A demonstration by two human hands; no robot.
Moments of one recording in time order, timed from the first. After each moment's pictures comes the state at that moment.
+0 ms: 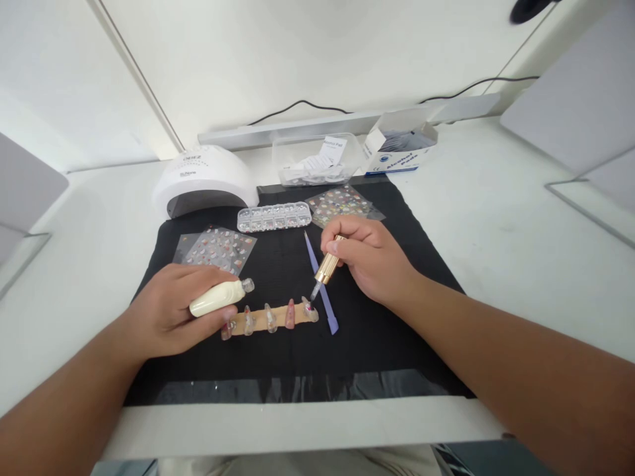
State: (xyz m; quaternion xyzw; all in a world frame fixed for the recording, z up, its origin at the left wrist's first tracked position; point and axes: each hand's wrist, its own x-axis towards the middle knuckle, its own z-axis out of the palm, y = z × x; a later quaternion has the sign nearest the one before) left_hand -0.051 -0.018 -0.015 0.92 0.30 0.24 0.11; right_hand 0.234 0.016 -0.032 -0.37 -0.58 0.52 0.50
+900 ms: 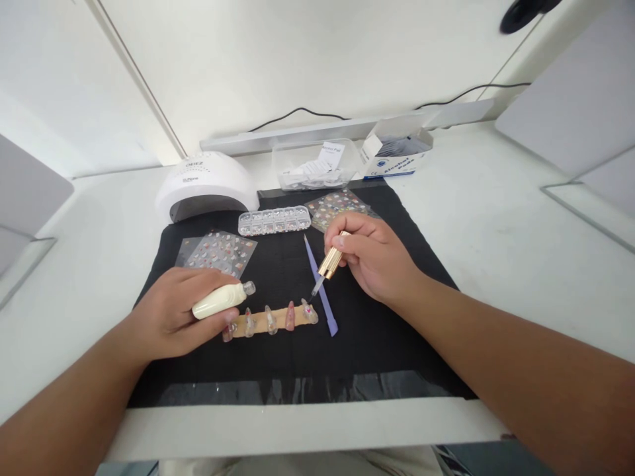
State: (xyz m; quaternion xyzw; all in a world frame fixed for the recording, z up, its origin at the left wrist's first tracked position) left_hand -0.050 -0.018 -0.016 0.92 0.29 0.24 0.11; right_hand 0.236 0.017 -0.028 -0.37 -0.56 0.54 0.52
